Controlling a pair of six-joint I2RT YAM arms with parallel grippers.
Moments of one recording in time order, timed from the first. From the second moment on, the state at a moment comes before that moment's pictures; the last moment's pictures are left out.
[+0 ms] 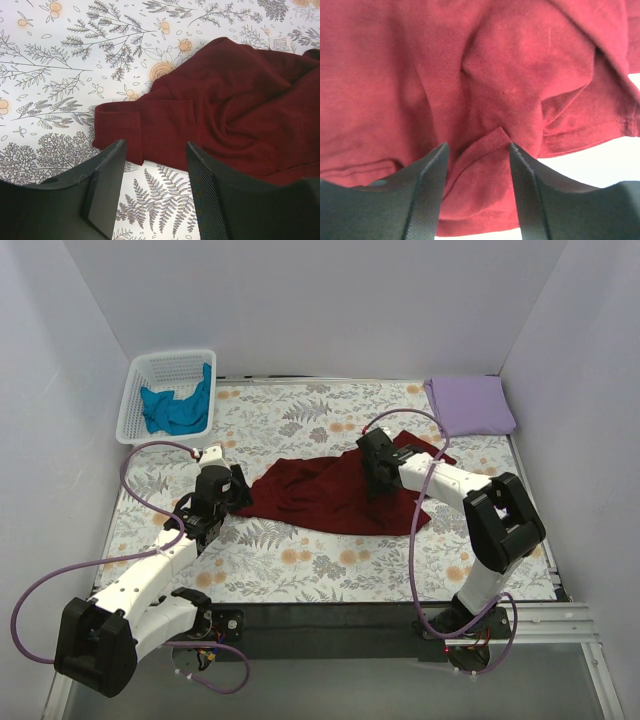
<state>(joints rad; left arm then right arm) -0.38 1.00 0.57 -0.17 -0.28 -0.48 0.61 1.70 1.14 -0.53 0.34 0.26</state>
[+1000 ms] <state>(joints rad) -0.37 1.00 0.57 -0.17 -0.25 -0.48 0.64 1.58 1.02 -0.66 0.54 0.34</state>
